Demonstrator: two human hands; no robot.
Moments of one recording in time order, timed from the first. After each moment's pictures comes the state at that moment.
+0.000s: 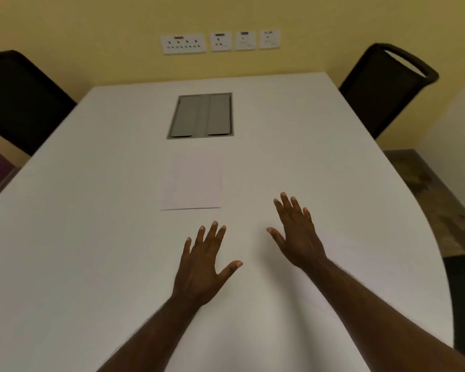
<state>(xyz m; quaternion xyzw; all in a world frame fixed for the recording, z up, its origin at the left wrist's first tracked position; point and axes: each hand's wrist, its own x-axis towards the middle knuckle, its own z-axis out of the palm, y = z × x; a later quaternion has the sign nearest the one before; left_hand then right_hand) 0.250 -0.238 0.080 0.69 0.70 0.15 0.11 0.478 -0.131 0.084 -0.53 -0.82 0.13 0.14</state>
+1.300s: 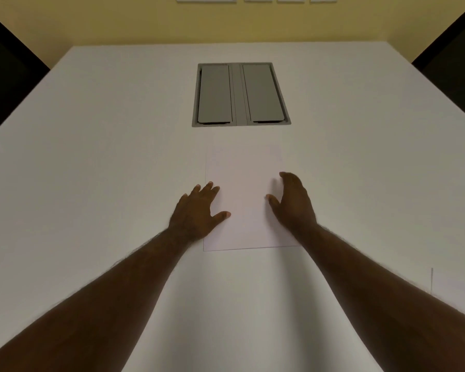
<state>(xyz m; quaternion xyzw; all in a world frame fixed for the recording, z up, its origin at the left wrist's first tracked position) -0.017 0.033 -0.032 0.70 0.69 0.08 0.18 0.211 0.077 -0.019 -0.64 -0.71 0.21 0.20</state>
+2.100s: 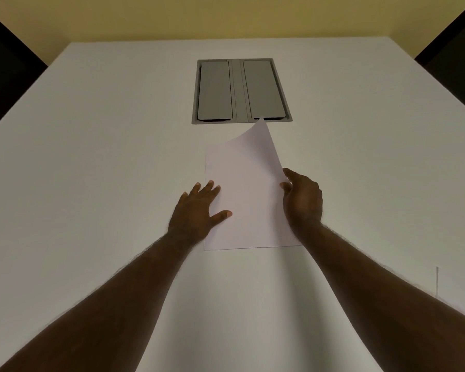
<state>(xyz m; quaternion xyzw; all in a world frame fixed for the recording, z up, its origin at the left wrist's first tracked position) -0.017 0.029 -0.044 0.69 0.69 0.12 0.17 0.207 0.079 -0.015 -0.71 -0.62 0.16 0.30</state>
